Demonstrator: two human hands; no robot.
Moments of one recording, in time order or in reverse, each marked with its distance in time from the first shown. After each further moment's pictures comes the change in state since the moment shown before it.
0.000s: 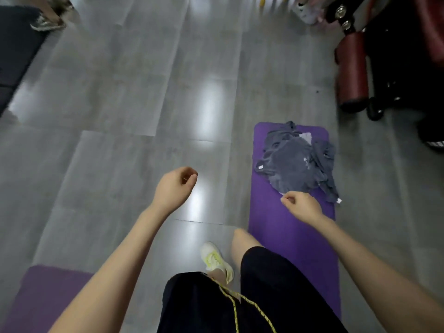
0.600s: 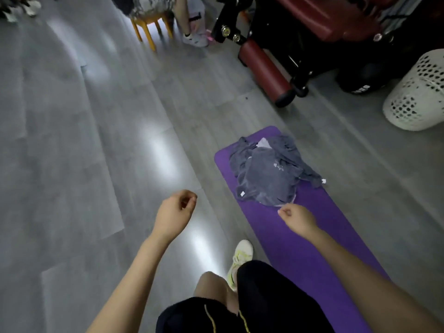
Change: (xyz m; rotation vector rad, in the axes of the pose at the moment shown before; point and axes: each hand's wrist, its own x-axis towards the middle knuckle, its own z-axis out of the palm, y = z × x) left_hand 0.216 0.095 -0.001 0.090 -0.313 0.362; right_hand 0.087 -0.015 -0.015 0.463 0.206 0.421
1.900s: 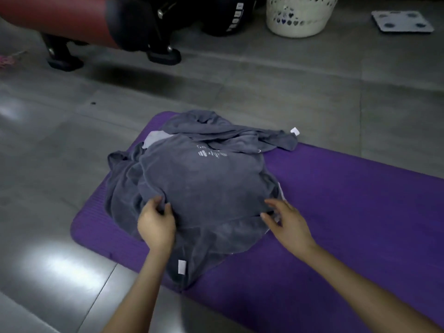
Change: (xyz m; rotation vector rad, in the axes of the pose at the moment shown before) left_hand 0.508 -0.239 0.633 0.012 0.180 0.394; right_hand 0.481 0.321 0.347 0.370 0.767 0.121
